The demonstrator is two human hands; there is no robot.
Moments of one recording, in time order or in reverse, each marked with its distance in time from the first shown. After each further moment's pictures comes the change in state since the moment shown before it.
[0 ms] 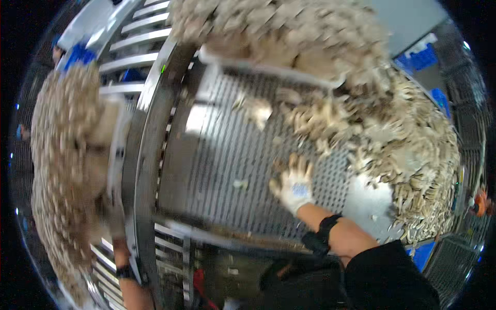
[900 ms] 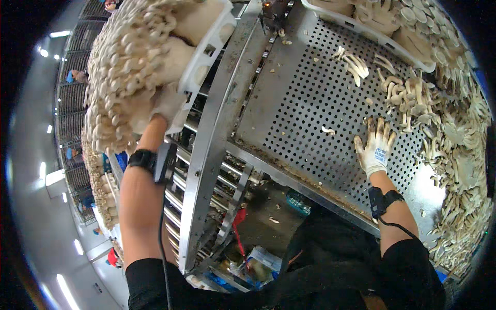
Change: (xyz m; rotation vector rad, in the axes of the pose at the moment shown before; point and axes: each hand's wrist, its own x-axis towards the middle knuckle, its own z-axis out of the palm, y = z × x) left_hand 0.134 -0.027 -0.185 -0.754 -0.469 -0.235; right_hand 0.001 -0.016 0.020 0.108 0.324 -0.014
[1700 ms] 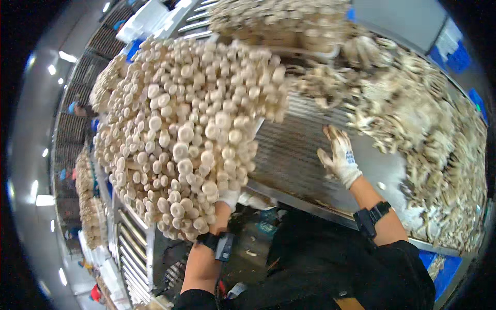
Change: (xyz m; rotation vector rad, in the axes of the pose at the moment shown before) left_hand -0.335 0.227 0.197 0.078 0.308 0.285; right_hand -0.116 0.158 -0.038 0.590 0.299 -0.311
